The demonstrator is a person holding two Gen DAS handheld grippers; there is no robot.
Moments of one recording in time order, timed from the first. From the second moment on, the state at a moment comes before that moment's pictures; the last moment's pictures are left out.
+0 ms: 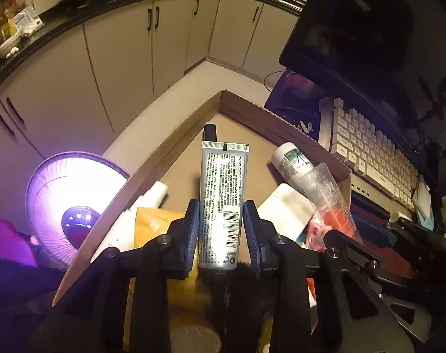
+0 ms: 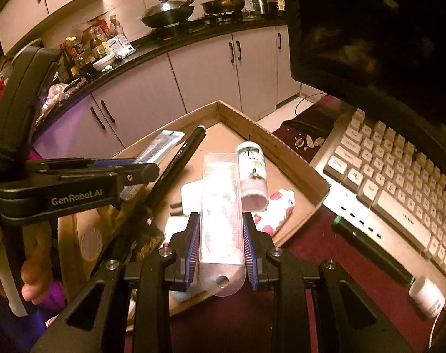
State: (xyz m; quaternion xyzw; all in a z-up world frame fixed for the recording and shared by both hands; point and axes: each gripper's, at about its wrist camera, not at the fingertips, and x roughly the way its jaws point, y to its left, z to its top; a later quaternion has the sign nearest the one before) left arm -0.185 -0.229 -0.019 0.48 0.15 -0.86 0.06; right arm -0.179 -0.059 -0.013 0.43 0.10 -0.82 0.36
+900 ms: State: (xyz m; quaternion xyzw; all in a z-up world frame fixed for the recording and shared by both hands) left arm -0.222 -0.250 -0.041 0.52 0.15 -0.84 0.06; right arm -0.215 -0.110 -0.029 0.45 0.13 -0.81 0.36
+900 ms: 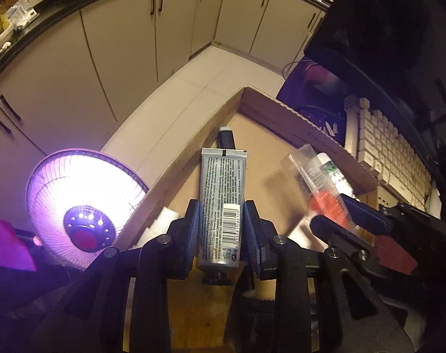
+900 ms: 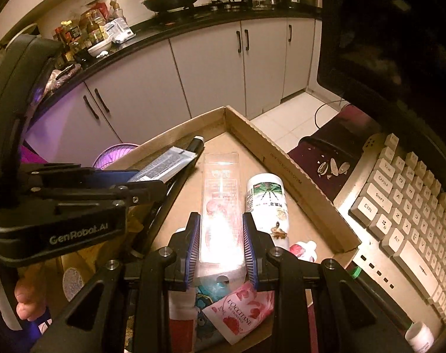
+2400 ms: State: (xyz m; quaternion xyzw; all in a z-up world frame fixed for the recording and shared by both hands) left arm -0.095 -0.078 0.004 0.45 0.09 -0.89 -0.05; right arm -0.111 0.102 -0.023 0.40 0.00 -0.86 0.32
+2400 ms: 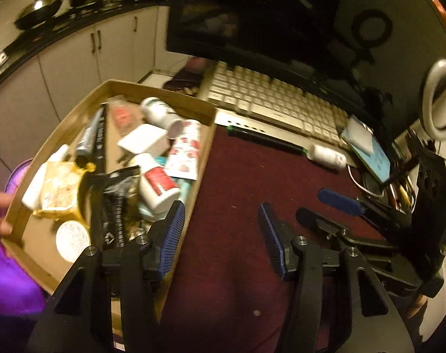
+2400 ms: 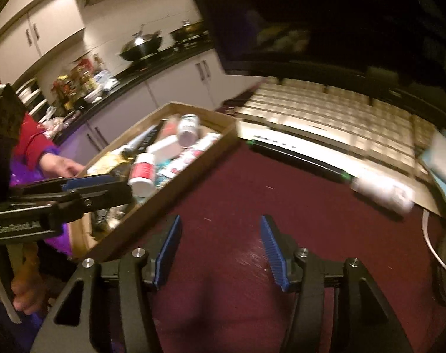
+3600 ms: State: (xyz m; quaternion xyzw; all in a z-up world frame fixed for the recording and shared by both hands) left arm -0.114 -0.045 -0.017 0.47 0.10 -0.88 -0.08; right arm -0.168 0.163 -0.041 0.40 0.11 -0.89 0.20
